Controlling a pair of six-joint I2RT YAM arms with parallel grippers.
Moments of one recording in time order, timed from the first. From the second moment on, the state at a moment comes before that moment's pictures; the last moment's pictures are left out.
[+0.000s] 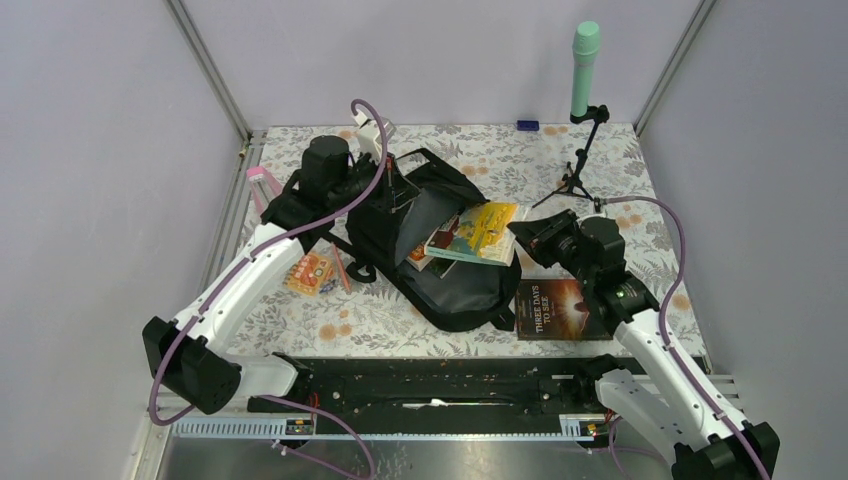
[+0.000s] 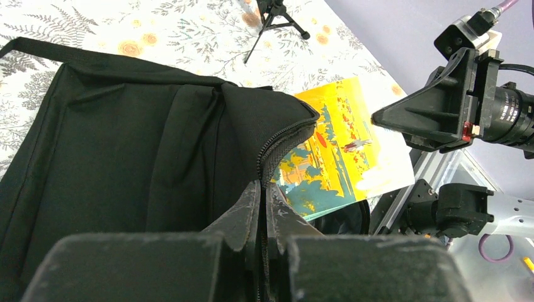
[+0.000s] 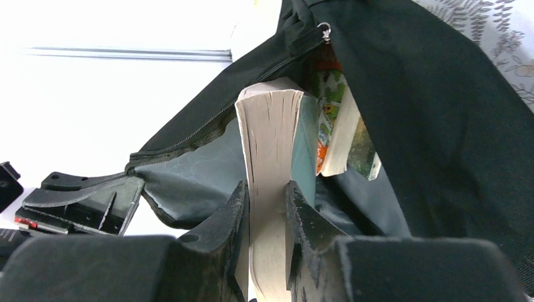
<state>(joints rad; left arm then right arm) -0.49 1.29 1.27 -0.31 0.45 -0.28 0.35 0.80 0.65 -0.20 -0.11 1.27</state>
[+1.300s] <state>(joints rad) -0.49 1.28 1.32 -0.36 0.44 -0.31 0.61 1.23 0.60 0.16 0.24 1.25</state>
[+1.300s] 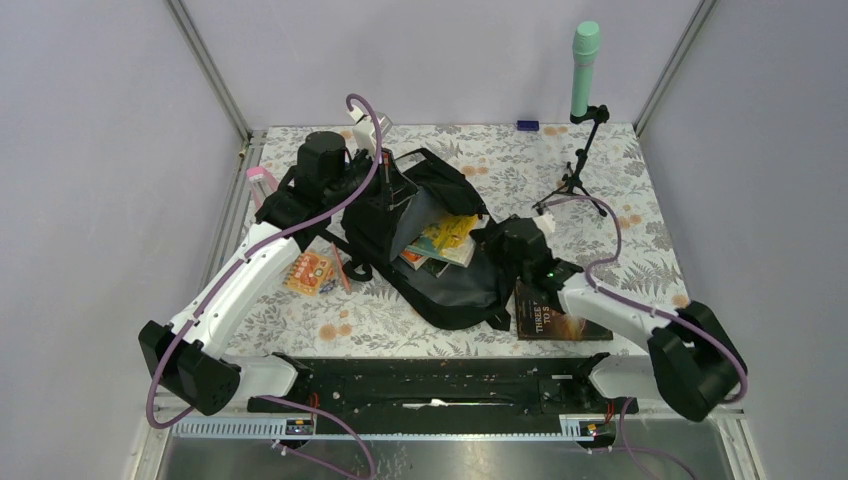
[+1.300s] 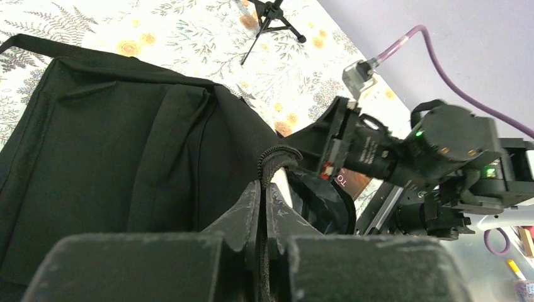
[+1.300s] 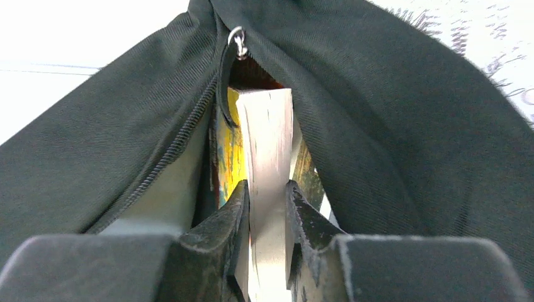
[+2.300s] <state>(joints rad) -0.49 1.27 1.31 -0.36 0.39 -0.26 0.77 1.56 0.83 0.22 0.40 1.16</state>
